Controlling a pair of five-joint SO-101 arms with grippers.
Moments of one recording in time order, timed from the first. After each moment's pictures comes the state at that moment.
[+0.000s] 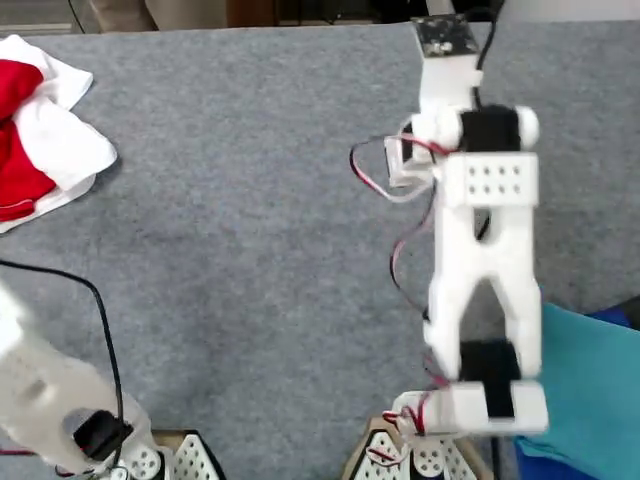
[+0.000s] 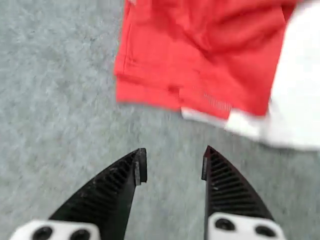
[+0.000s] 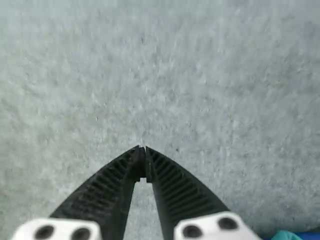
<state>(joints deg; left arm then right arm) -51.1 28.6 -46.2 87.4 -6.5 -5.4 1.7 -18.1 95.3 -4.4</state>
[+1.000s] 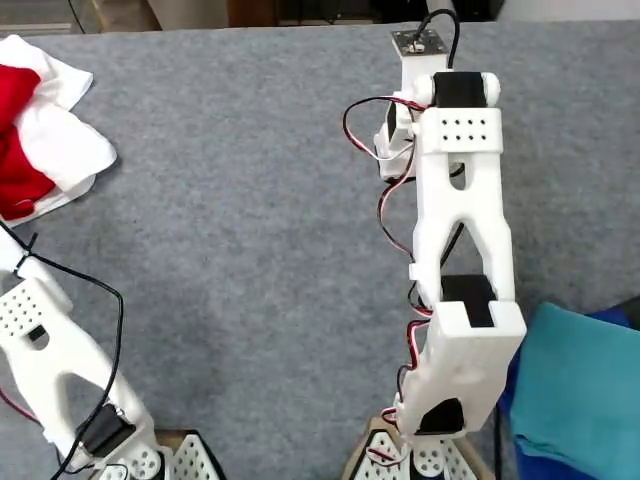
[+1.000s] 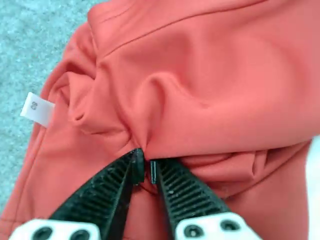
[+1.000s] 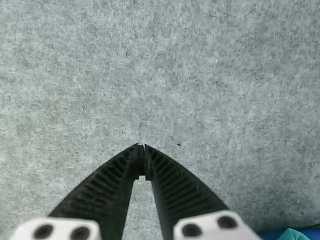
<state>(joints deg) -45.6 82.0 -90.7 57.4 -3.9 -5.3 21.3 -32.0 100.2 -4.4</state>
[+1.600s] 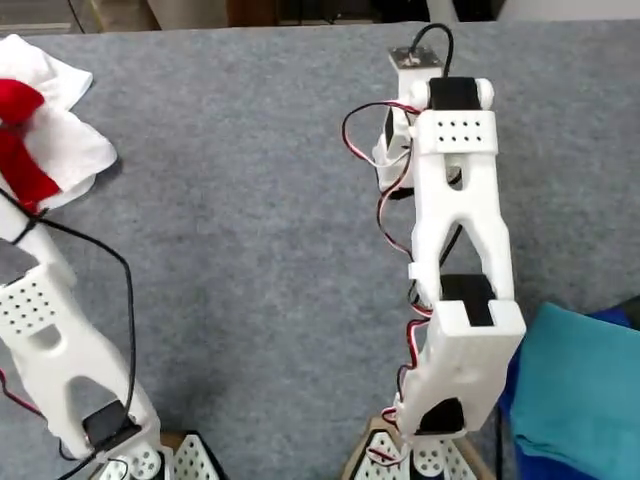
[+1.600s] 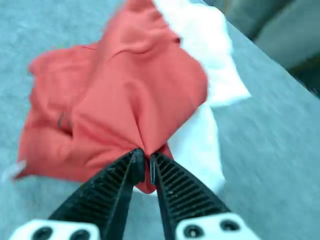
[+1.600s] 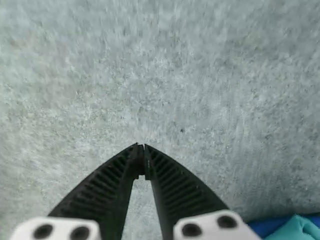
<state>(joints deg) -34.6 46.2 -92.5 98.7 4.7 -5.3 21.3 -27.3 101.1 -4.8</state>
